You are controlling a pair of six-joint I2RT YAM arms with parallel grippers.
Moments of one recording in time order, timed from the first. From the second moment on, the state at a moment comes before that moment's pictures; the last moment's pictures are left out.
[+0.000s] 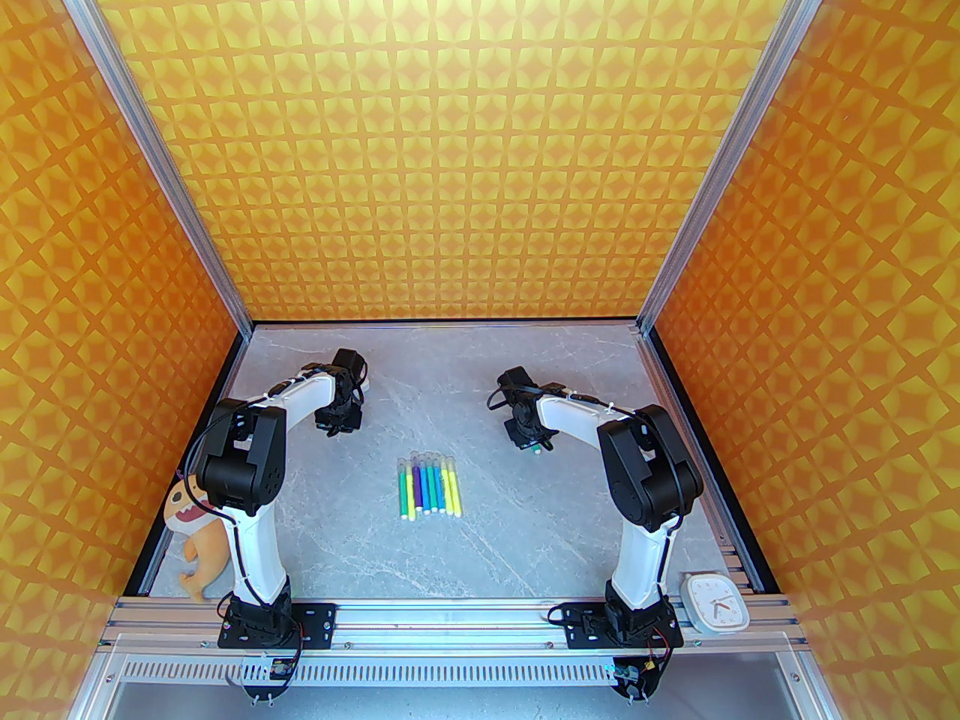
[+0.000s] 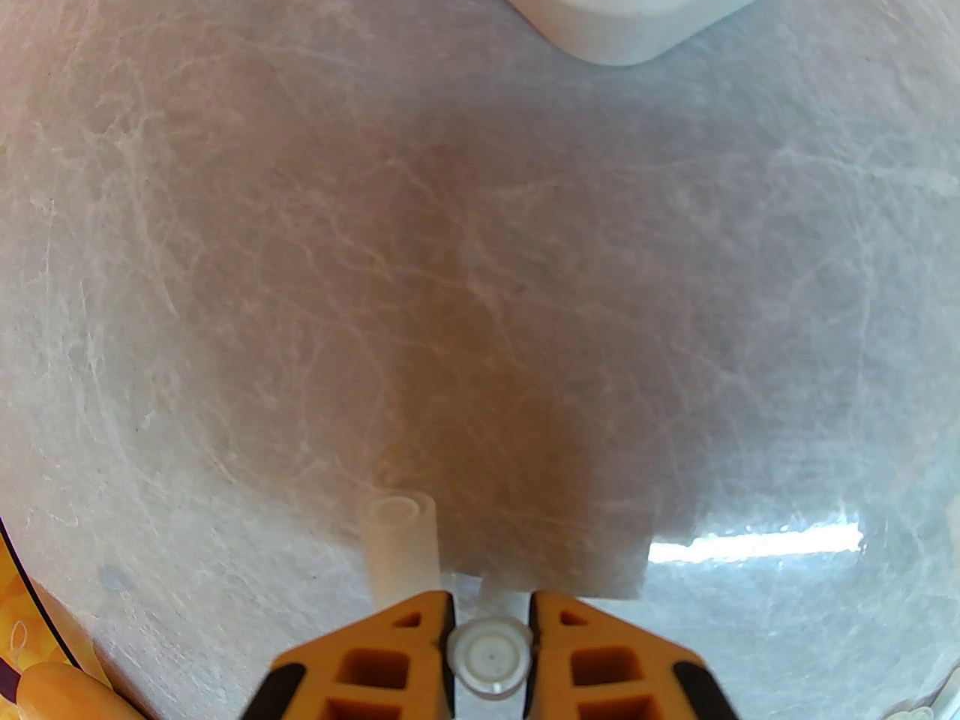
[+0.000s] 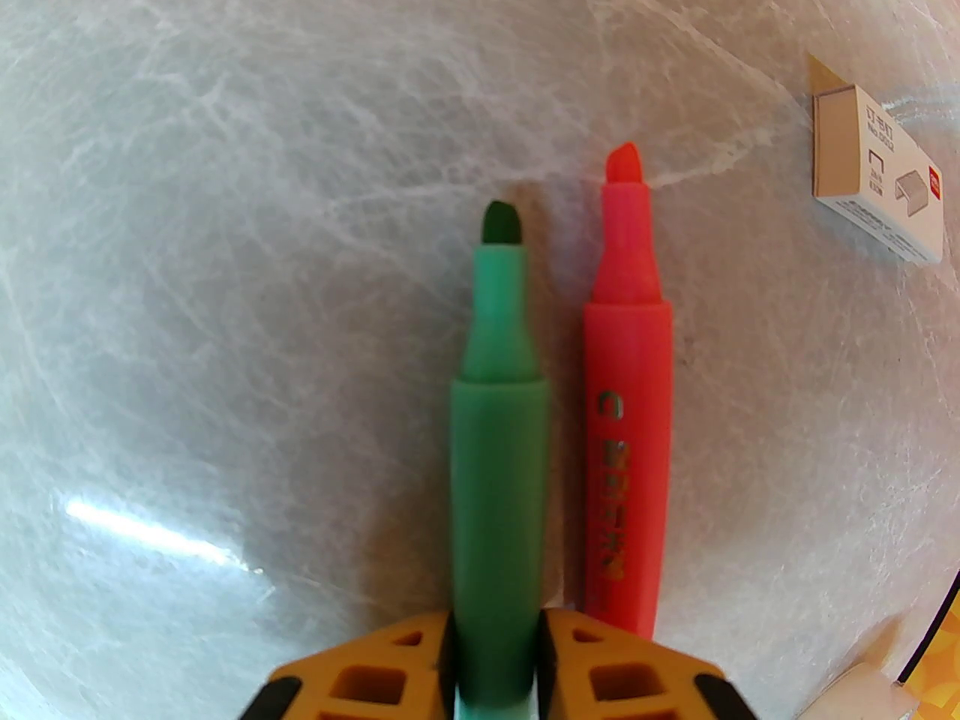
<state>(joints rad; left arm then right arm) -0.22 2.00 1.40 -0.79 -0.22 -0.17 0.39 1.92 1.22 -0.63 0.28 0.04</state>
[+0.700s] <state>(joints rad) -0.22 1.91 1.40 -0.80 -0.22 -0.17 0.39 1.81 1.22 -0.67 0.20 0.04</state>
